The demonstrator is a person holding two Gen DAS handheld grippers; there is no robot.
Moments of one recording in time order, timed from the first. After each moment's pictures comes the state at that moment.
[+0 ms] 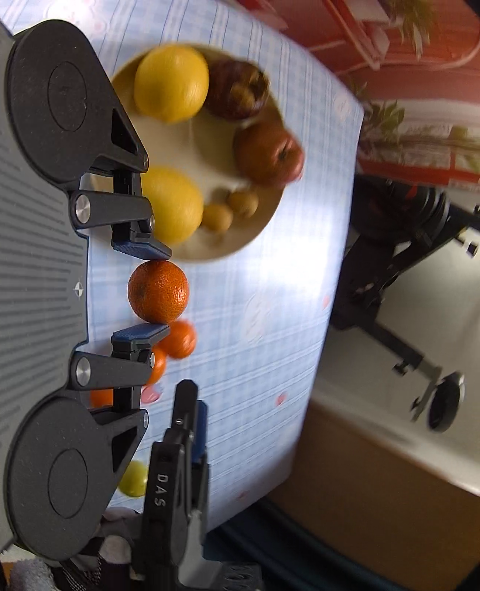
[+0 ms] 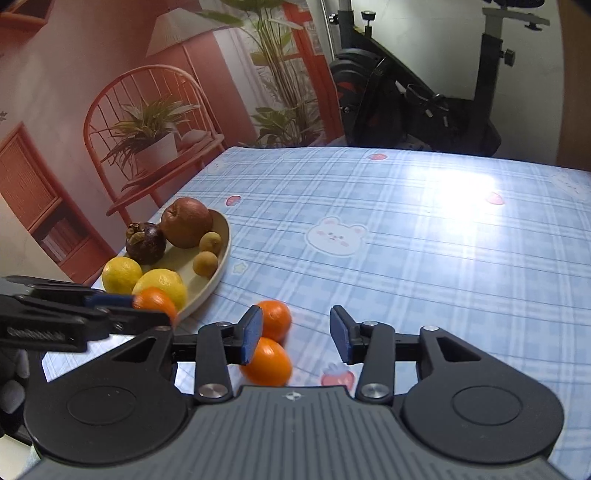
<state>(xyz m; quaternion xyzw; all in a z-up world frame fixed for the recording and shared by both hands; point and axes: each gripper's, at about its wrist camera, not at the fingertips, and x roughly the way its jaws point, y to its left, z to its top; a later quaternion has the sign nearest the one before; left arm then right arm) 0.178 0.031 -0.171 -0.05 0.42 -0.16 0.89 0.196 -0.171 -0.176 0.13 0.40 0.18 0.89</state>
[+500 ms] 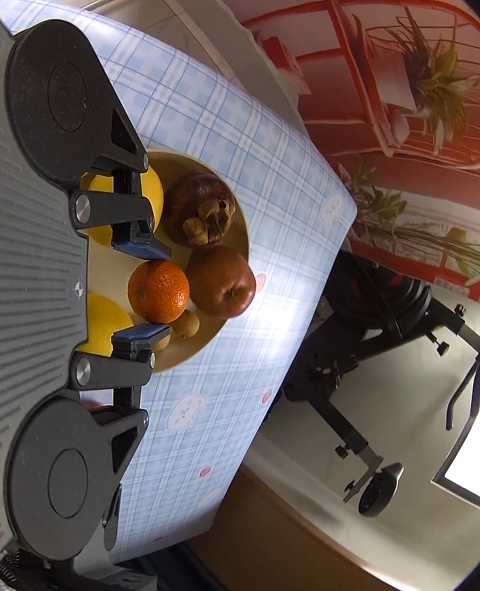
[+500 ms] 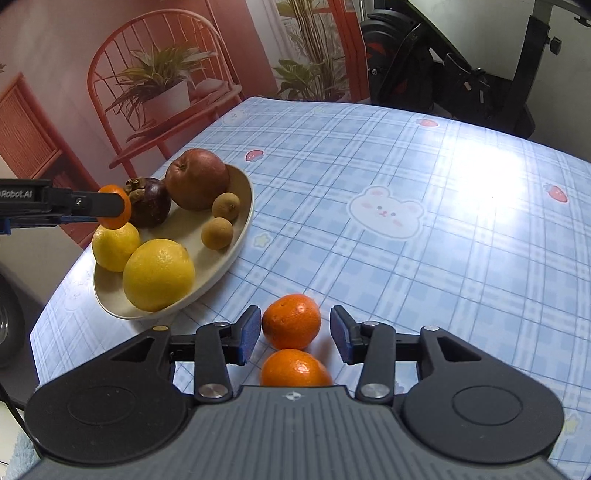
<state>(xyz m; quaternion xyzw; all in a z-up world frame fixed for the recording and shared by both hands) 0.223 0.101 -0.163 -0.13 0.42 -0.06 0.90 0.228 -0.129 -0.202 0.08 0.45 0.20 0.86</state>
